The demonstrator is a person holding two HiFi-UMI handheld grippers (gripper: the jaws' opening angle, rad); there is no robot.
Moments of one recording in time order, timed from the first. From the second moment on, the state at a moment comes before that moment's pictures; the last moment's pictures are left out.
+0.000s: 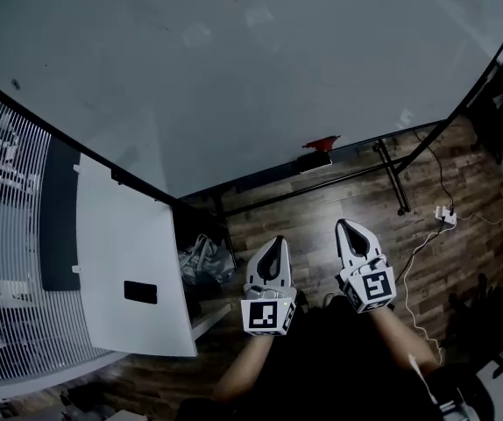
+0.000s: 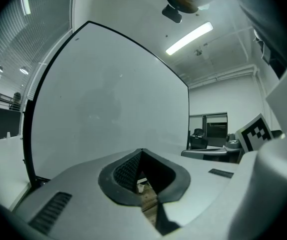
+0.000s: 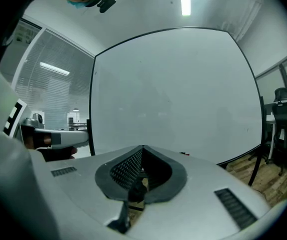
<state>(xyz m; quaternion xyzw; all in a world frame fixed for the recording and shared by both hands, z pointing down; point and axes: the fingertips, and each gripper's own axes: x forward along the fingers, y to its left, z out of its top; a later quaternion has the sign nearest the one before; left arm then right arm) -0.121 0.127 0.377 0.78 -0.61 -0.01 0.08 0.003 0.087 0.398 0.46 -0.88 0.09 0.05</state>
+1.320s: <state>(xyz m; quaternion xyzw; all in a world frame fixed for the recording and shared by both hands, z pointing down) -0.128 0.057 0.438 0.79 -0.60 0.00 0.09 -0.016 -0.006 0.487 0.51 -0.85 0.10 0.06</state>
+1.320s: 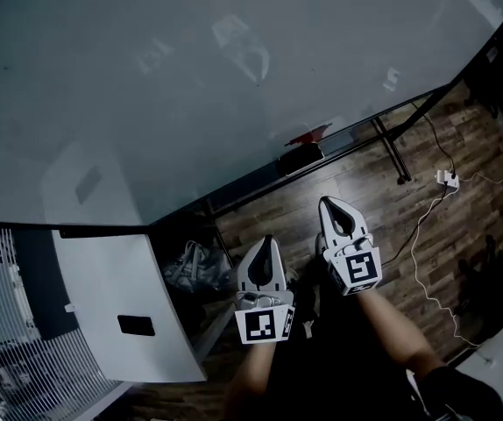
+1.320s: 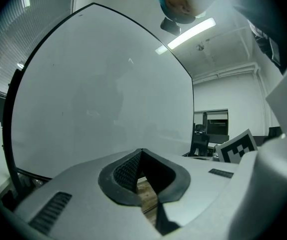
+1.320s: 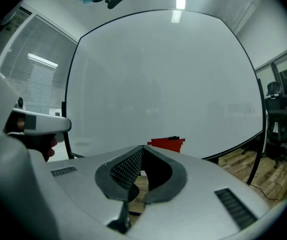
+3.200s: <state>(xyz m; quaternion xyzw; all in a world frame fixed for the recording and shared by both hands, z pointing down) -0.132 0.005 0.488 0.78 -0.62 -0.01 0.10 -0.033 -0.089 0.598 0.51 -0.84 0.13 0.10</state>
